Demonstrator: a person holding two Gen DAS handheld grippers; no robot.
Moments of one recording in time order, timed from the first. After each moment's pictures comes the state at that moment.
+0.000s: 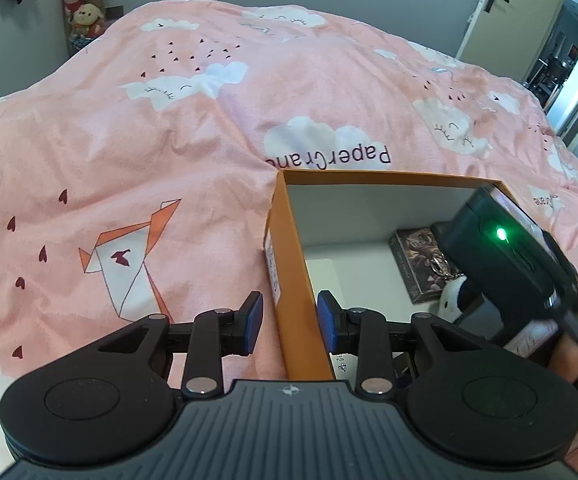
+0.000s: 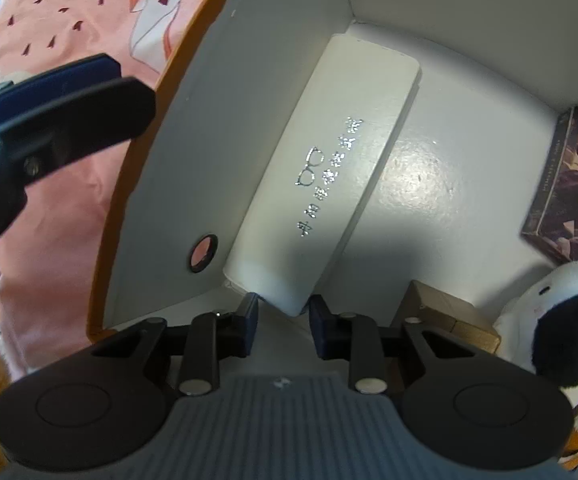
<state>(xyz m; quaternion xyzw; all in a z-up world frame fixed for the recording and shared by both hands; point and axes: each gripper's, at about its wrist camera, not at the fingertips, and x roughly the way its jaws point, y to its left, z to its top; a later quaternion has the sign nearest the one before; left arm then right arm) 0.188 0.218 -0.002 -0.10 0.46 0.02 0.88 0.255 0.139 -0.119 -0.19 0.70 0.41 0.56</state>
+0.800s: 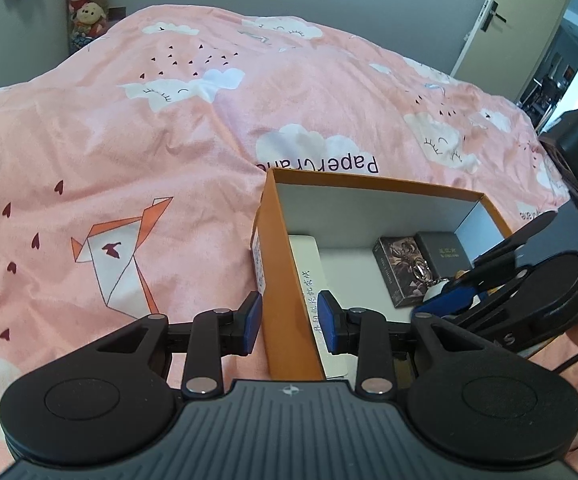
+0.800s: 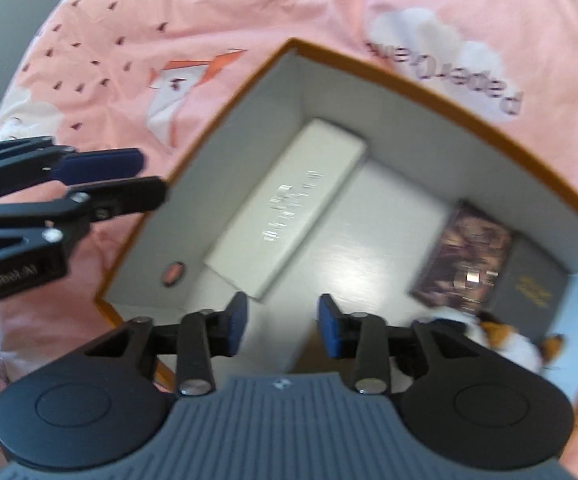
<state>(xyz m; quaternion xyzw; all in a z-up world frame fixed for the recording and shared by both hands) 0.175 0.214 0.002 -0.13 0.43 0.01 0.89 0.272 0.096 -0.054 -0.23 0.58 0.43 0.65</state>
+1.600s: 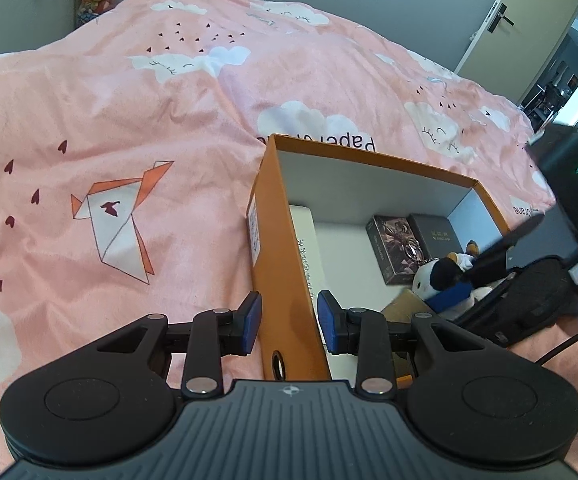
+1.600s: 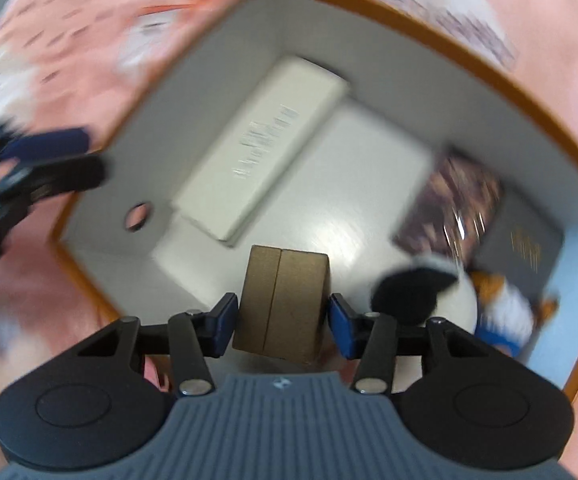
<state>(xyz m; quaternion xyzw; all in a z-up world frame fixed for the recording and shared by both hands) 0.158 0.212 -0.005 -0.15 0.45 0.01 0.88 0.261 0.077 -0.070 -0.29 0.59 0.44 0.61</state>
